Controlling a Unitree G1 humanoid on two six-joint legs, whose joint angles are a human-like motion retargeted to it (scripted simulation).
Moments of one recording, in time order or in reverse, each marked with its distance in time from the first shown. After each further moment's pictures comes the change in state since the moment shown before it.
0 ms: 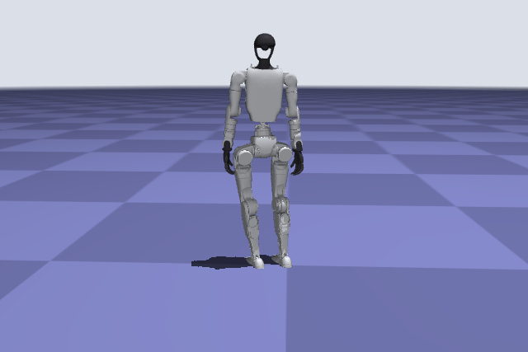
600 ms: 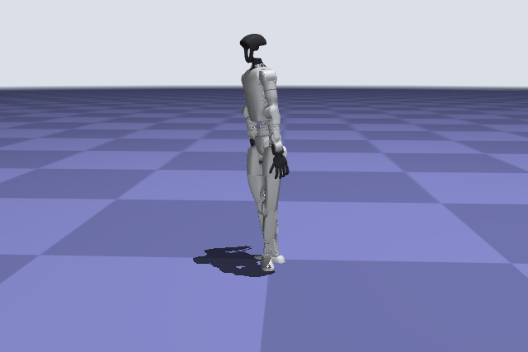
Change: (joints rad) left arm -0.001 0.033 0.103 -0.002 -0.139 -0.011 0.093; right arm 0.018 0.004 -0.004 0.031 -0.127 0.019 0.010; waist 0.115 -0.140 -0.008; left_leg 0.049 0.118 1.121 0.082 -0.261 0.027; right_leg 0.129 -0.210 -1.056 -0.191 -0.134 0.103
